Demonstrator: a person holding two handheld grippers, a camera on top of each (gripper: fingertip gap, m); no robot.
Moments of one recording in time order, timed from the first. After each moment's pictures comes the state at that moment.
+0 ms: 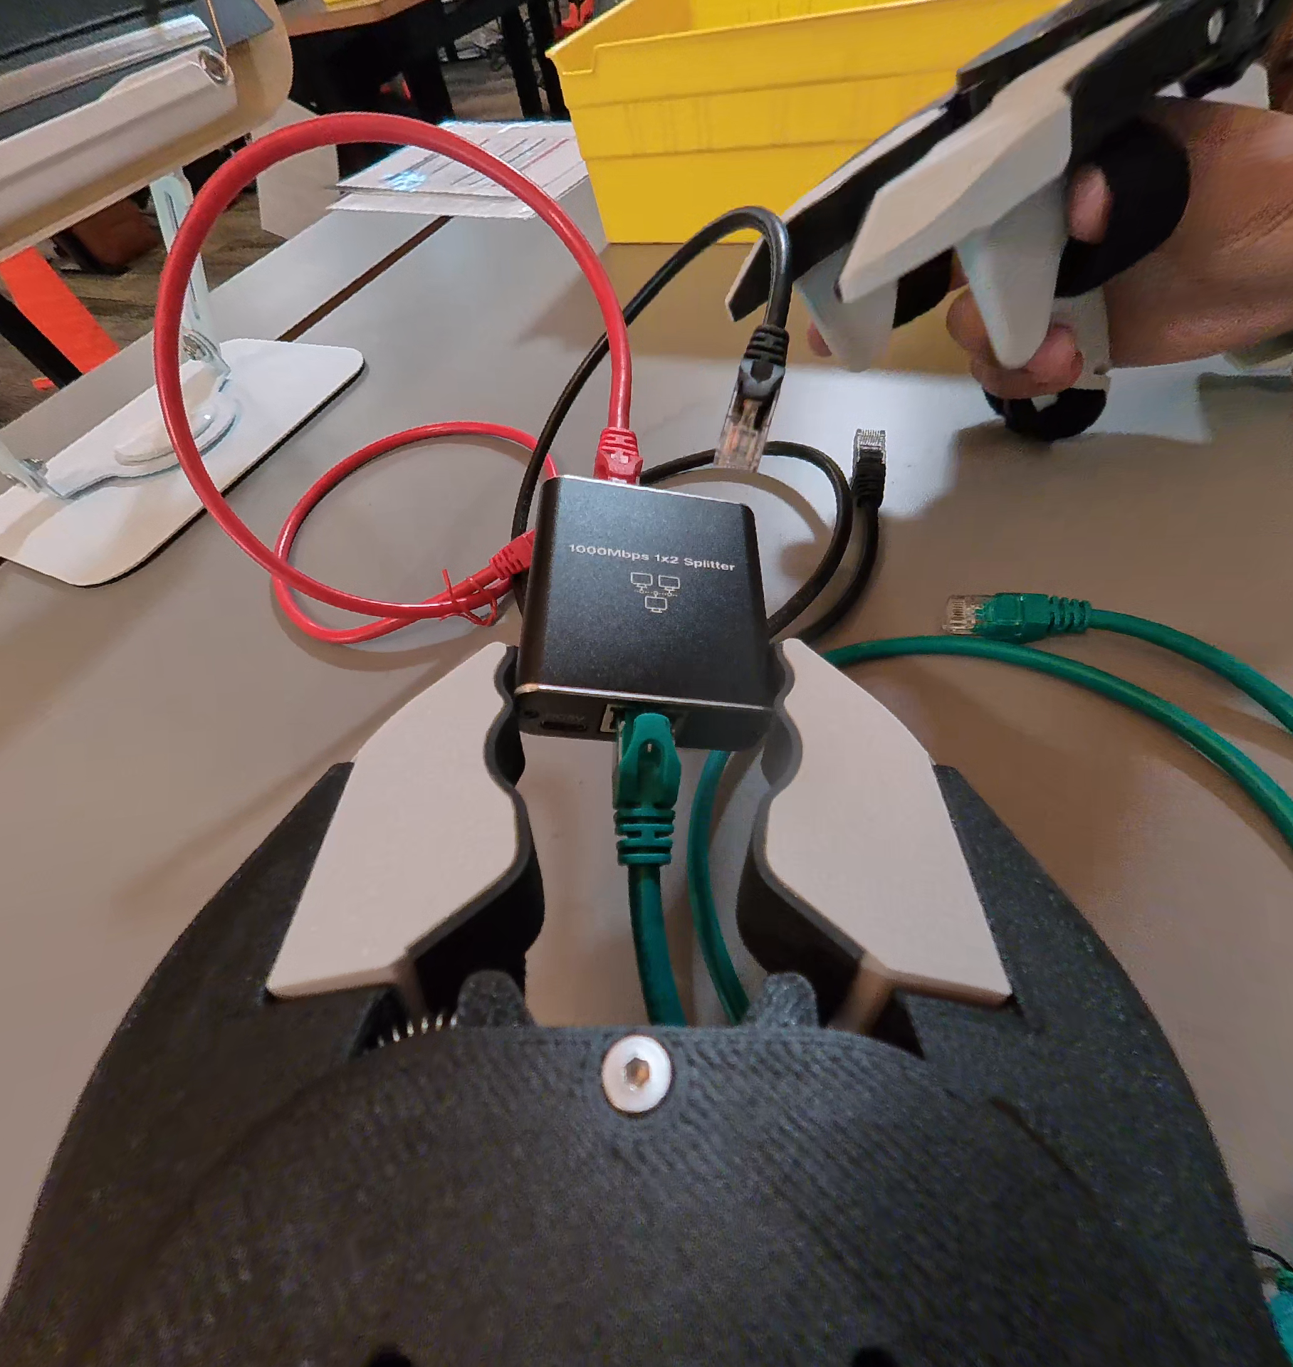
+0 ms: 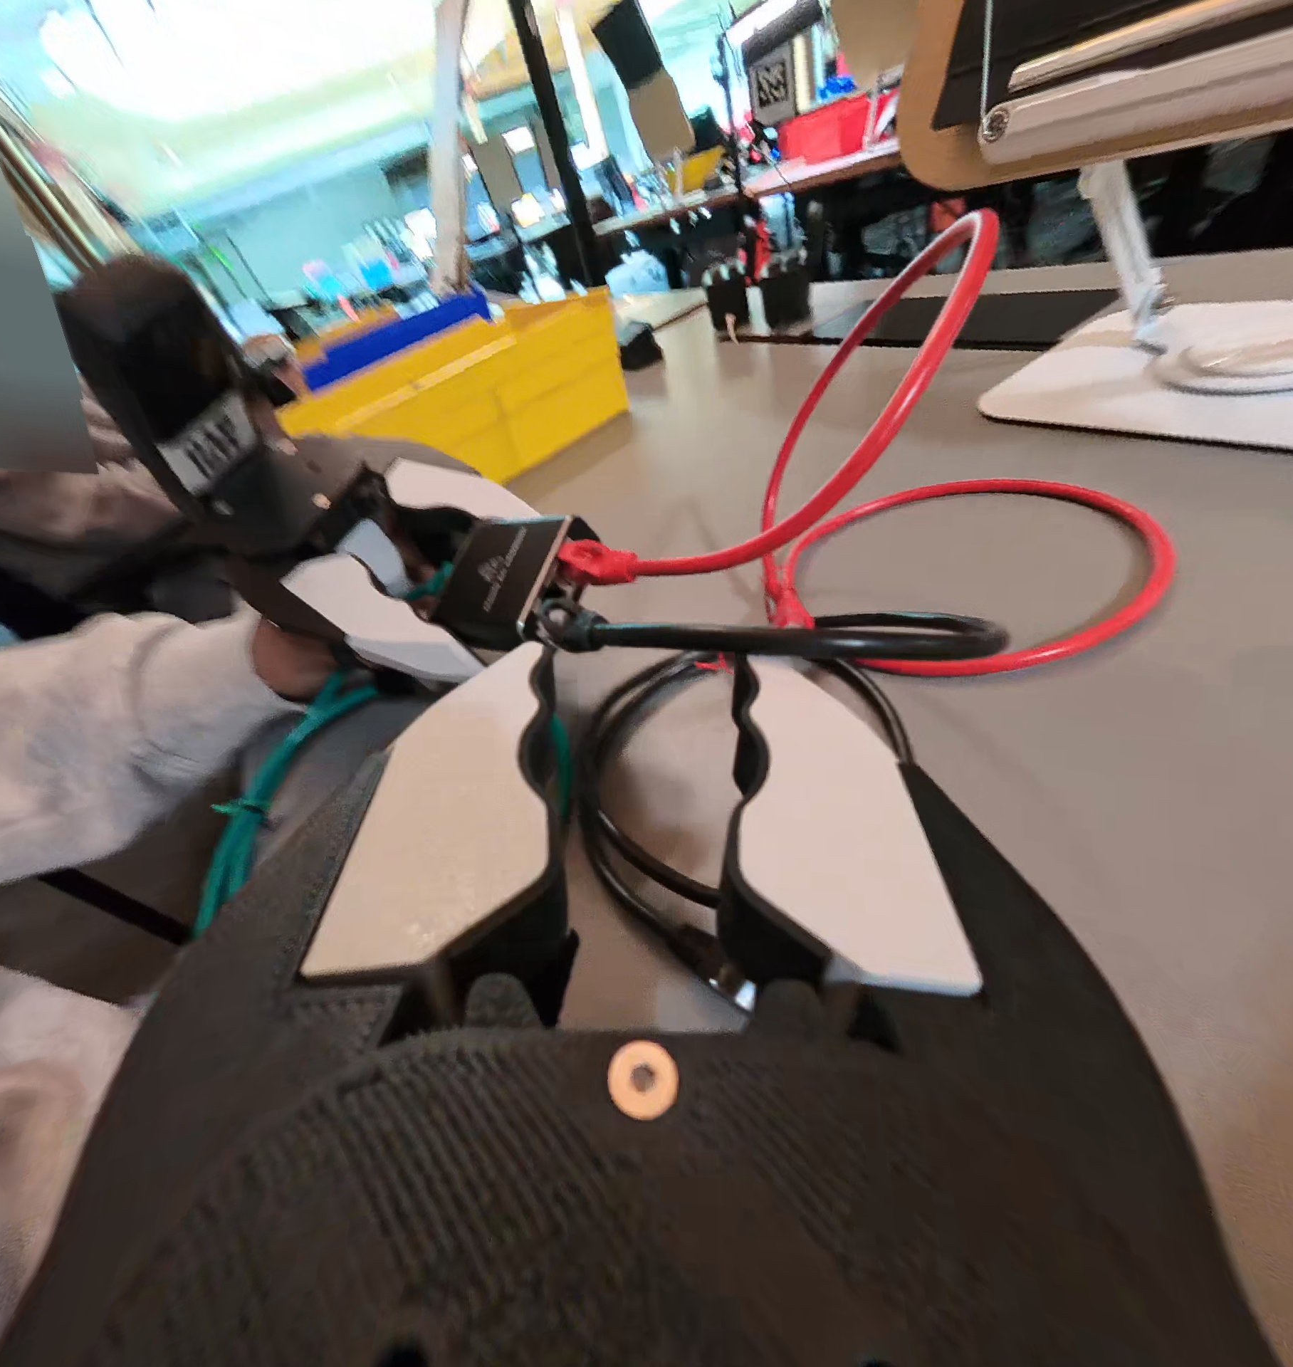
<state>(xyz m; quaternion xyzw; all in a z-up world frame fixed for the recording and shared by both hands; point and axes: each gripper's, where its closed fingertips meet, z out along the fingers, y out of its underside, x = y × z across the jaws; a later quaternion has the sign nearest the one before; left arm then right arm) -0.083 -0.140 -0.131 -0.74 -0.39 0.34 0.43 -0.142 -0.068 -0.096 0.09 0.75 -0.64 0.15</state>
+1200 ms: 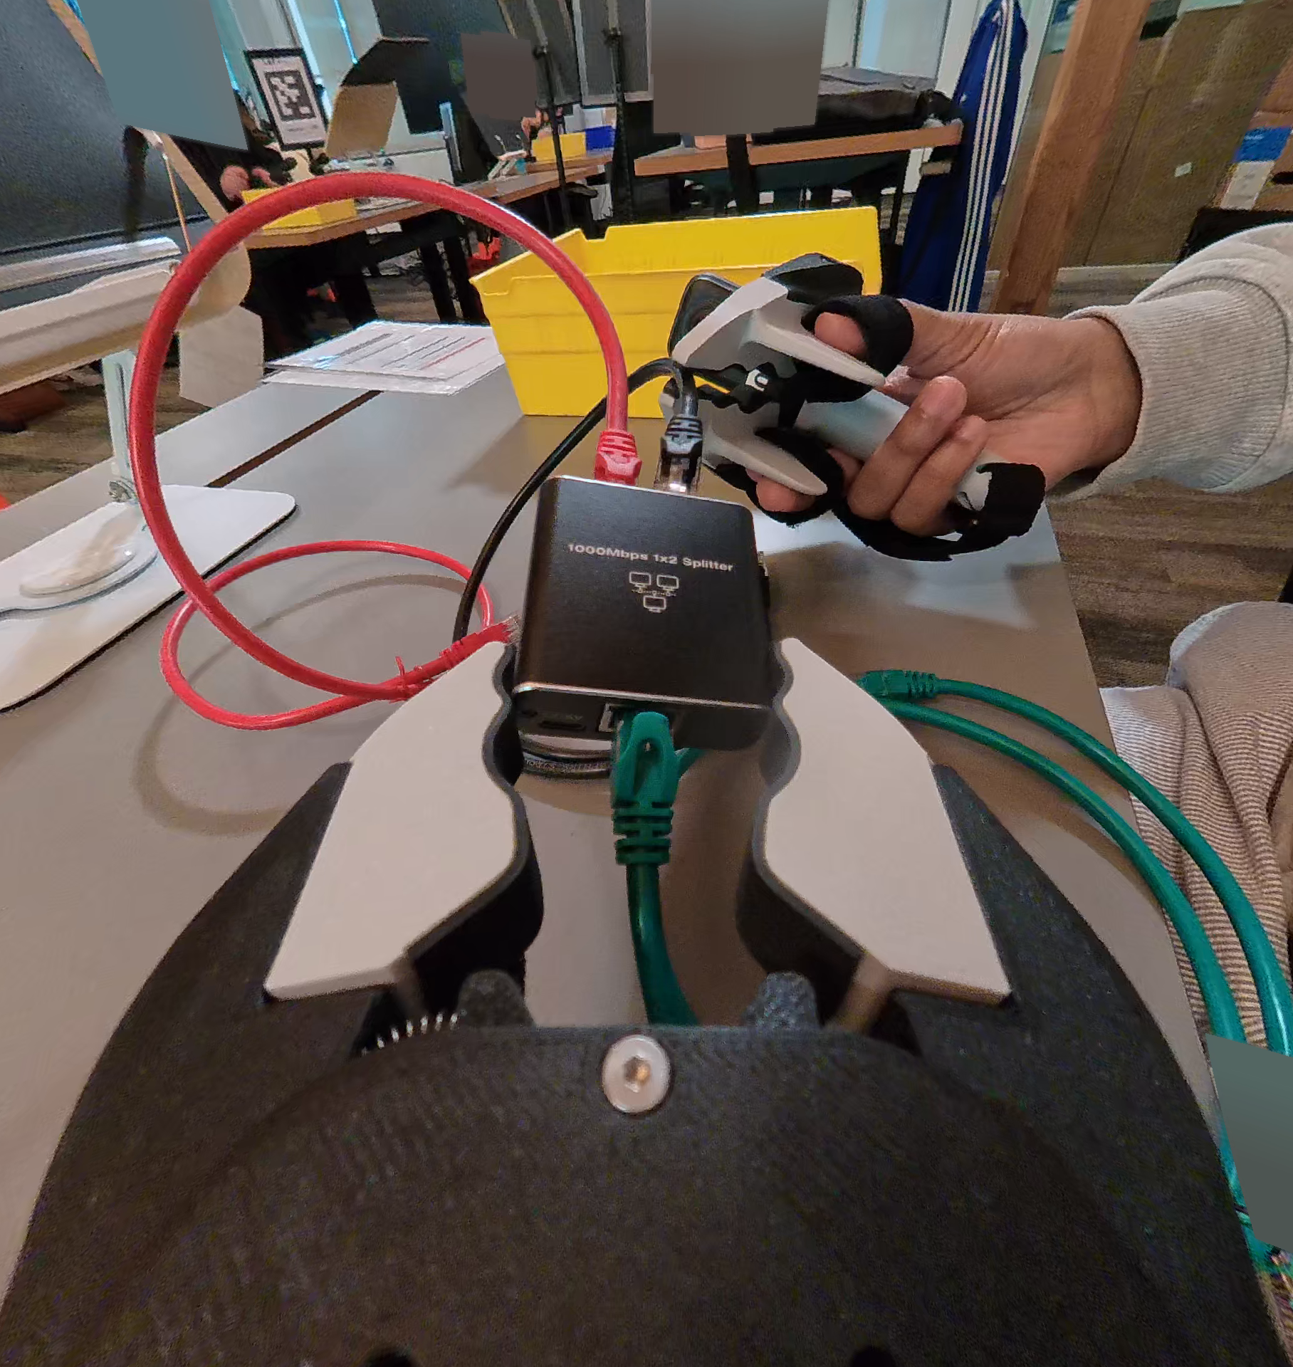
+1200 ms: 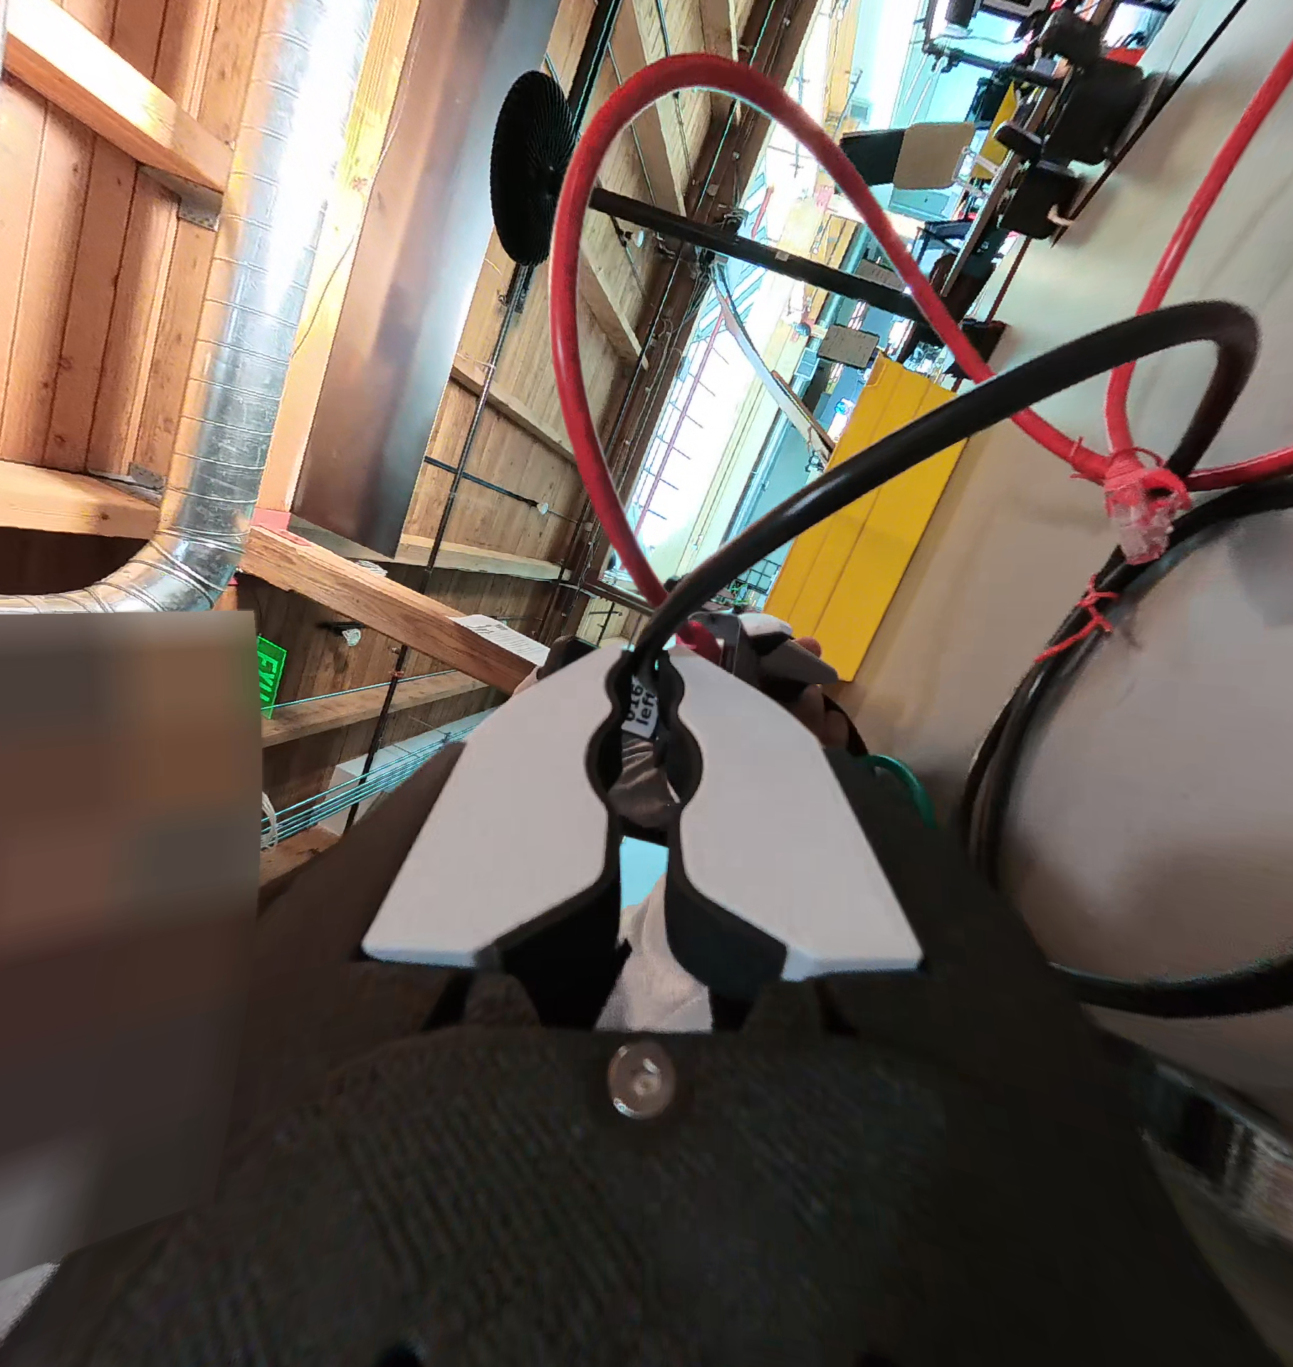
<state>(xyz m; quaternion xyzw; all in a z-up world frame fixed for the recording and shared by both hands) -0.070 -0.123 -0.104 -0.70 -0.33 0.32 0.54 -0.133 -0.072 -0.066 0.27 0.50 -0.58 0.58</state>
